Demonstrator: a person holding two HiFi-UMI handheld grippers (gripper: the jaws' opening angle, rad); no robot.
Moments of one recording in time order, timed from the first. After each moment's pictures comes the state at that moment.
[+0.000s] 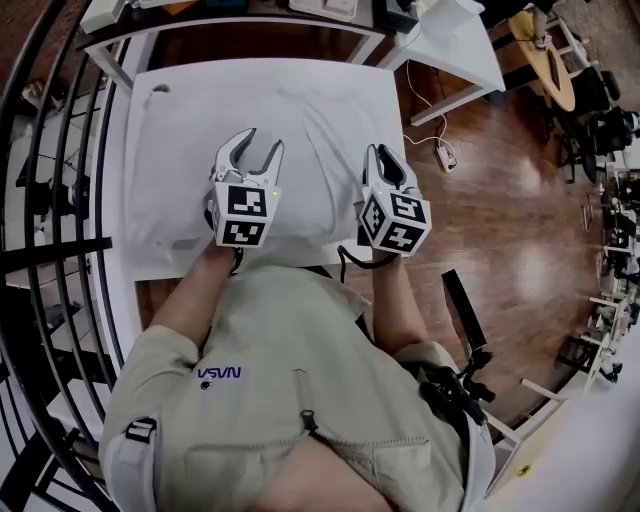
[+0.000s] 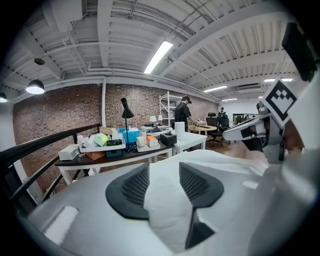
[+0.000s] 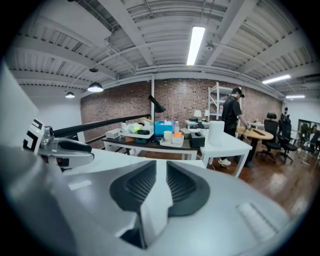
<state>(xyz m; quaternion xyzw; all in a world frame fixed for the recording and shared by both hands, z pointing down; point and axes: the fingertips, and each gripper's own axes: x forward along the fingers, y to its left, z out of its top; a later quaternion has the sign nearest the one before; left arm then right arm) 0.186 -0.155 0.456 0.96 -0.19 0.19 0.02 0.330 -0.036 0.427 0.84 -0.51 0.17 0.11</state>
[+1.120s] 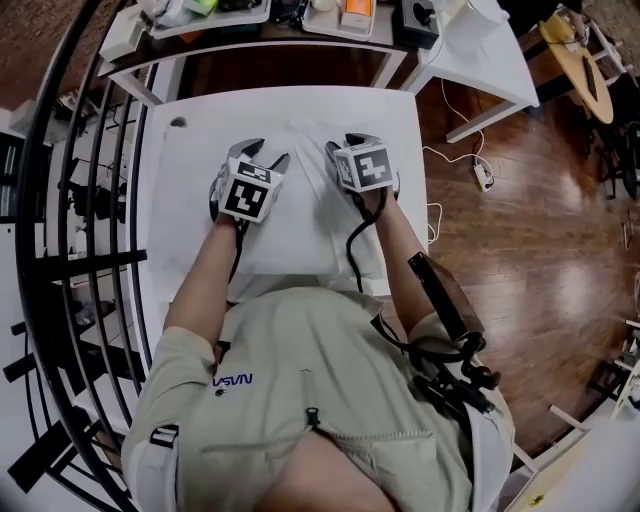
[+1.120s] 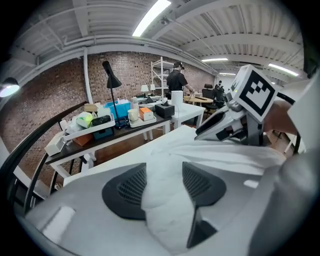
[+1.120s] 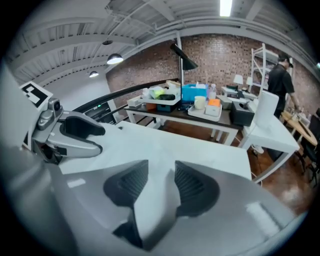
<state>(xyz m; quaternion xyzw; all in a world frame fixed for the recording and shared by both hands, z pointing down) 0.244 -0.211 0.508 0.92 -0.13 0.36 0.05 0.355 -0.168 0.521 0.67 -0.62 0.33 0.24</state>
